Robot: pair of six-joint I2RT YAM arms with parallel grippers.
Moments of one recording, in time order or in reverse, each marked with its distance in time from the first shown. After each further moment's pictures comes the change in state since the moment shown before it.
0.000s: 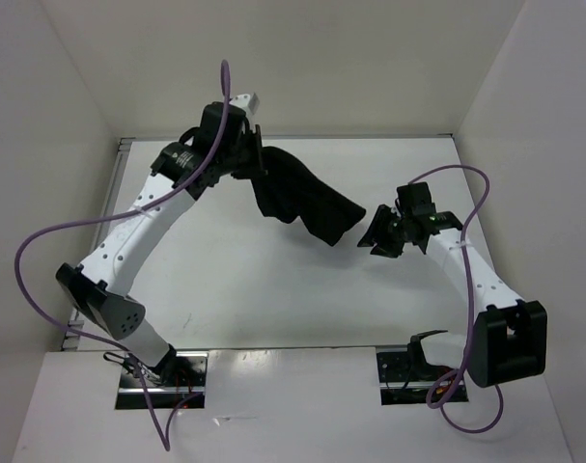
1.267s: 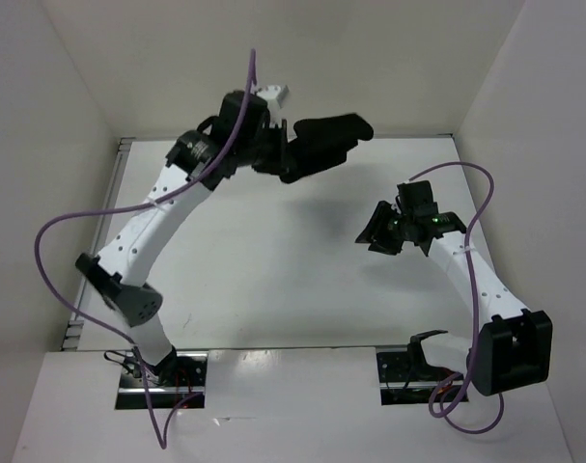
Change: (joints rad) left arm -0.077 0.198 0.356 -0.116 0.082 0.061; right arm 0.023 -0.044 0.021 -0.003 -0.008 0.030
